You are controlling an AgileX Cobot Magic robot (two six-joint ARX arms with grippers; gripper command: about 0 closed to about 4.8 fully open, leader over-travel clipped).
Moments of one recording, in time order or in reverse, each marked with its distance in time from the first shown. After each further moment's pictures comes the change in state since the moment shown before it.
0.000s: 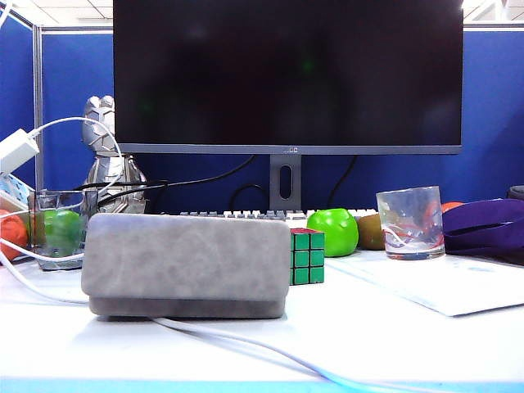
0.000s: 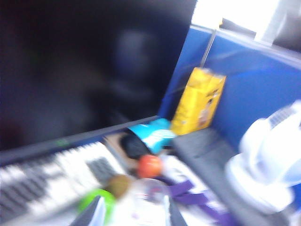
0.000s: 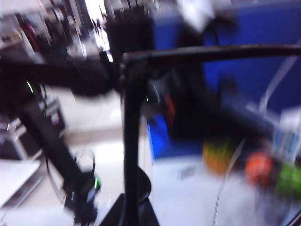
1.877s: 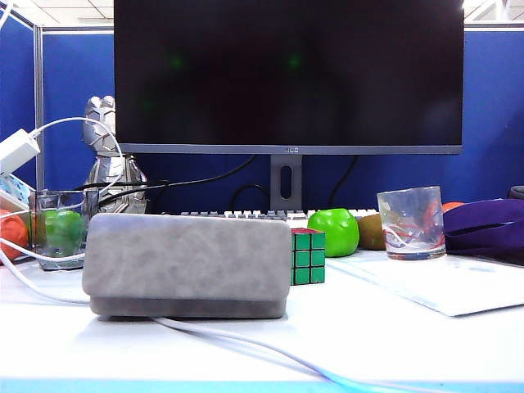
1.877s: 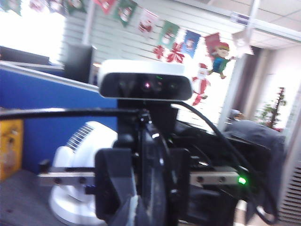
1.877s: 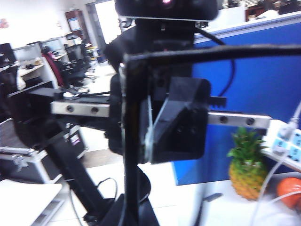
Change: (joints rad) left arm -0.015 0.060 0.000 0.587 0.687 -0.374; right arm 0.134 0.014 -0.002 0.180 0.106 0.222
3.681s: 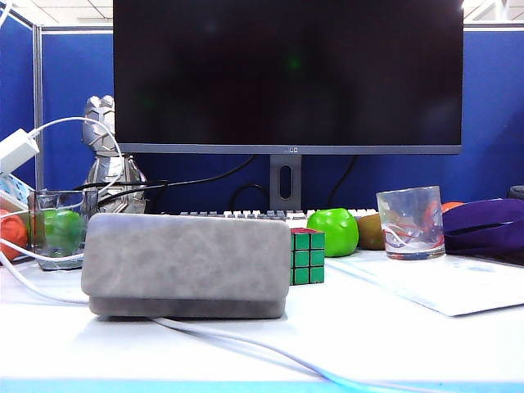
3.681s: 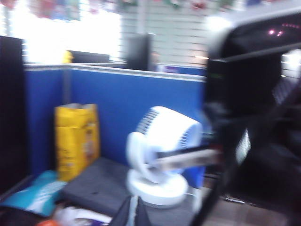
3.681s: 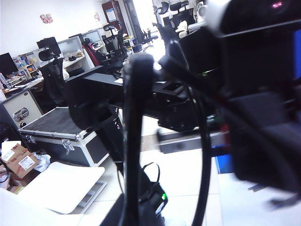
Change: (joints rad) left arm -0.001 0.047 0.000 -0.179 -0.139 0.399; right arm 0.003 -0.018 -0.001 -0.068 -0.165 0.027
